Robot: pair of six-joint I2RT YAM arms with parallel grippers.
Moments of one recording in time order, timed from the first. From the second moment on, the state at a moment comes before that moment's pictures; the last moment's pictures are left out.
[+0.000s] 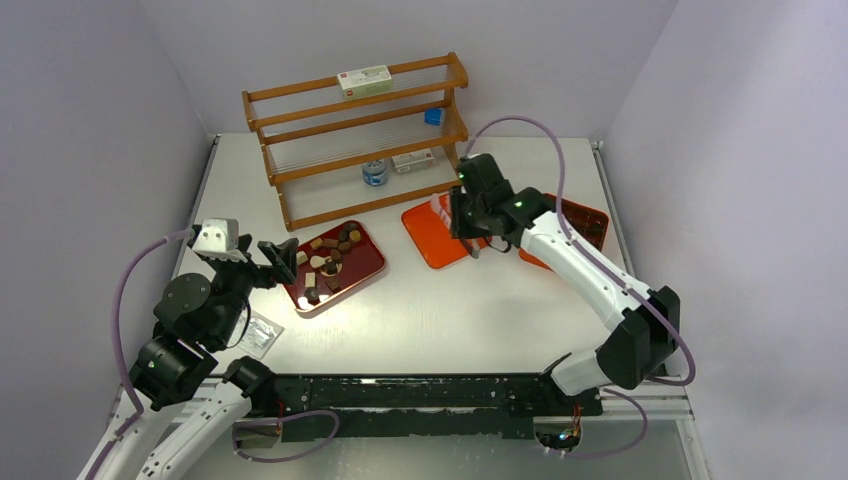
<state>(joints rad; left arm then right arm) -0.55 0.36 0.76 -0.44 -0.37 -0.21 0.60 1.44 1.35 -0.79 0.16 0.40</state>
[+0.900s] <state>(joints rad) -0.55 0.32 0.76 -0.44 -0.41 -0.21 1.17 2.00 1.85 -0.87 0.23 0.46</state>
